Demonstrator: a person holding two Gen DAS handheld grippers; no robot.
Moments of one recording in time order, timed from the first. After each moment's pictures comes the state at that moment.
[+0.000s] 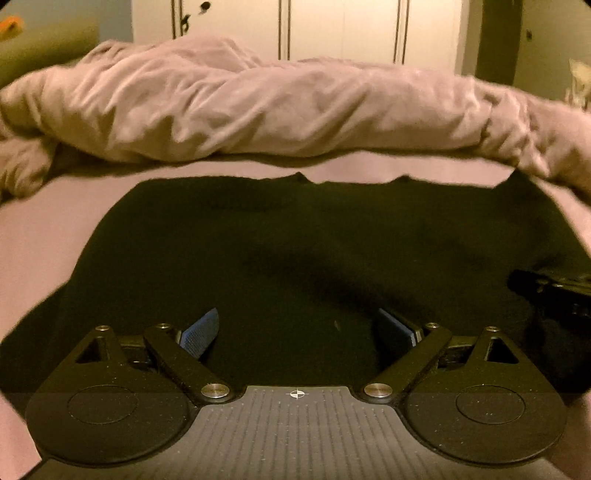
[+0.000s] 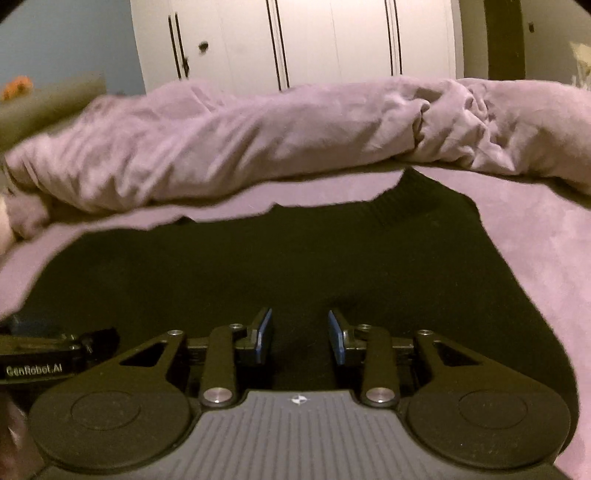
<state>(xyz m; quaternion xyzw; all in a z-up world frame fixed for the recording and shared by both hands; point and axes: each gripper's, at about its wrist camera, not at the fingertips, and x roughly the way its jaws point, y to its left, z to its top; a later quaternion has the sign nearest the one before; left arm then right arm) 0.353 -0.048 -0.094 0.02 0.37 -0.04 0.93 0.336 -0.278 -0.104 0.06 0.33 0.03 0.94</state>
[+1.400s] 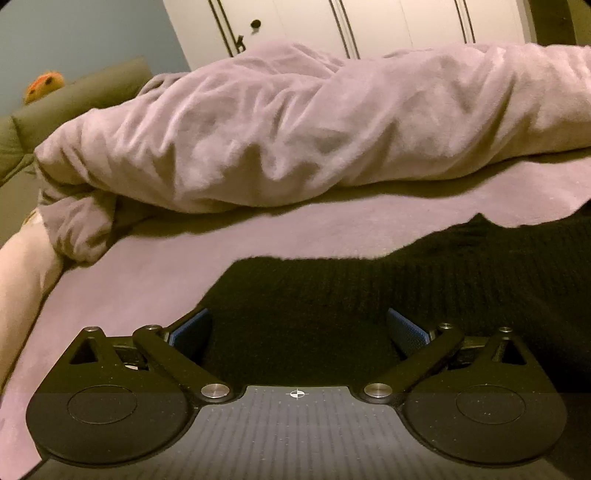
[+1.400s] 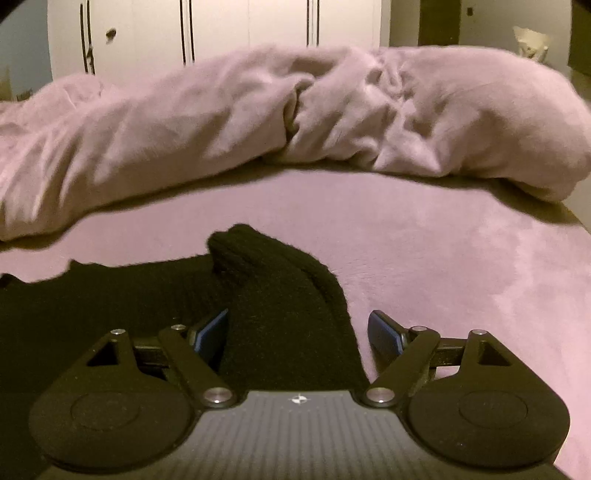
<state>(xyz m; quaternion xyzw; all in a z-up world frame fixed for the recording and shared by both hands) 0.473 0.011 -0.114 0.12 0.34 0.10 0.93 0.445 -0.394 -0.128 0.06 0.36 -0.10 0.93</state>
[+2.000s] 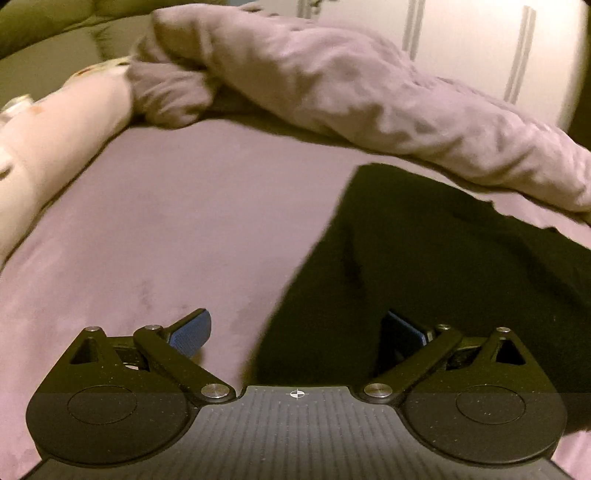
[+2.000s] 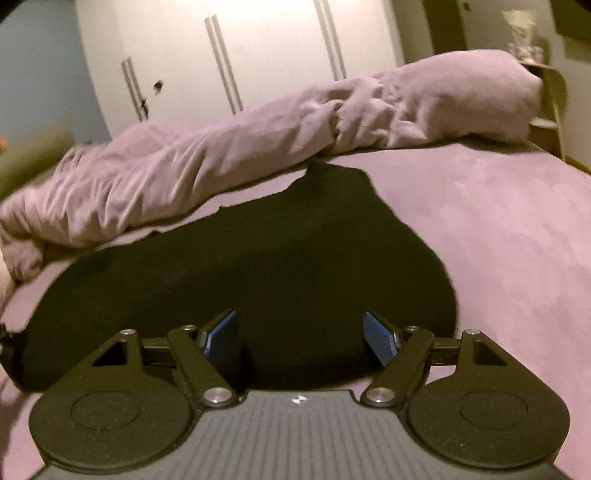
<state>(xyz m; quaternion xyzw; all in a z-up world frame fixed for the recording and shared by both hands) 0.308 0.145 -0.086 -0.08 0.38 0.10 0.91 0.222 -0.345 -0.106 0.16 0.30 -0.03 0.94</state>
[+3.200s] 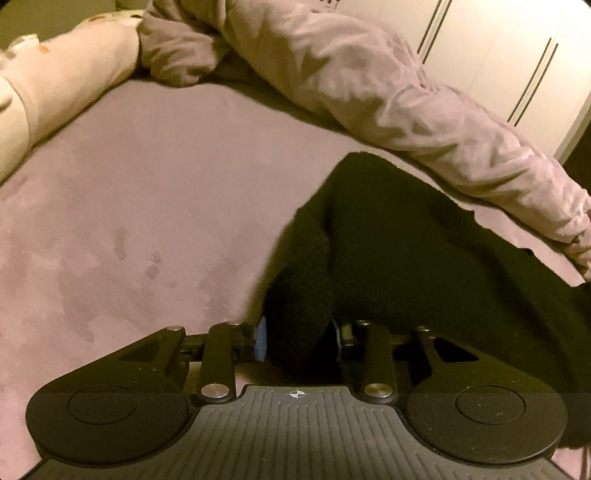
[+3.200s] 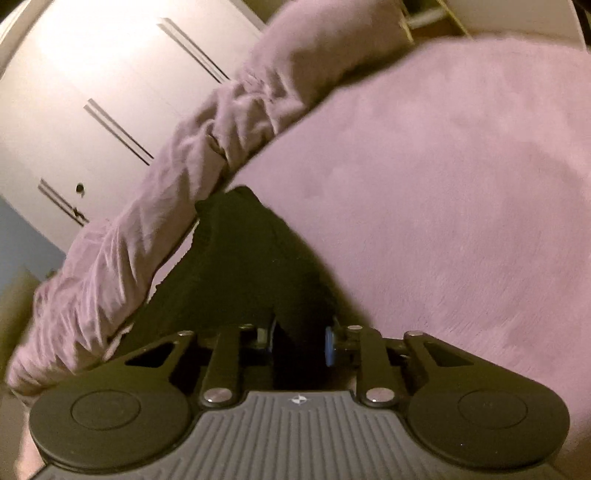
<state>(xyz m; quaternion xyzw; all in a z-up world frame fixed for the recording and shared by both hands) 0.306 0.152 -0.082 -0.17 0.41 0.08 0.89 0.232 -0.430 -0.140 0.38 0.28 -0.12 0.87</state>
